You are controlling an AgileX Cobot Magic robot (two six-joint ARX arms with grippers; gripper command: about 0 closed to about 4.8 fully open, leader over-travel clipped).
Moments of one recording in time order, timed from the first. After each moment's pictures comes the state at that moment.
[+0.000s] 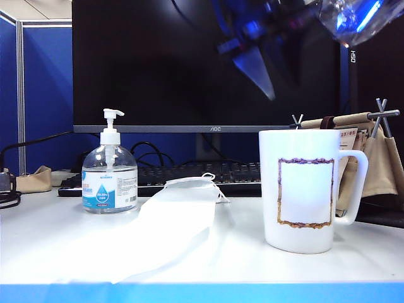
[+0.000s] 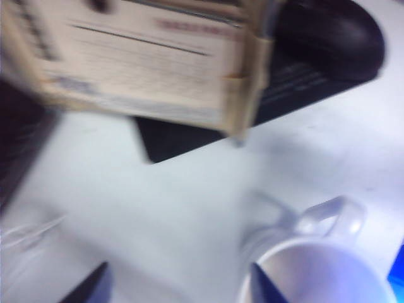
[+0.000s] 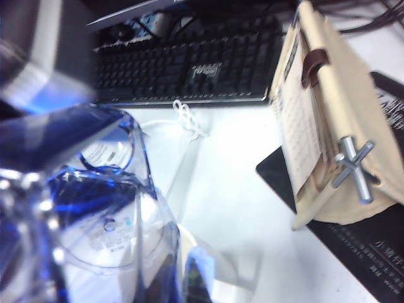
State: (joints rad) left arm -0.87 2.04 2.07 -0.95 0.05 0.24; right arm 0.12 0.78 0.91 -0.64 -0.36 0.28
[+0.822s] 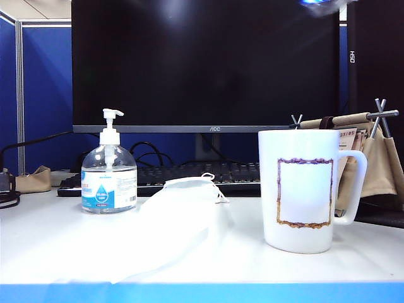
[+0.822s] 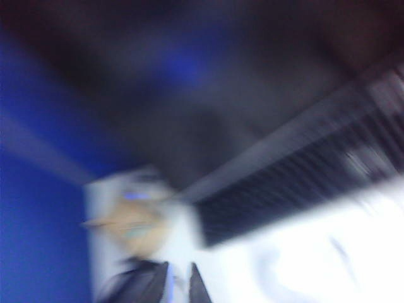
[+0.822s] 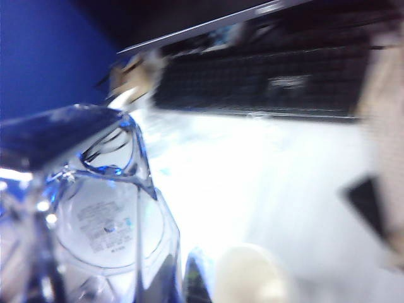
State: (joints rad) left arm -0.41 1.56 2.23 -1.15 -0.31 0.20; right arm 0.17 0.85 0.96 -0.55 -0.54 0.33
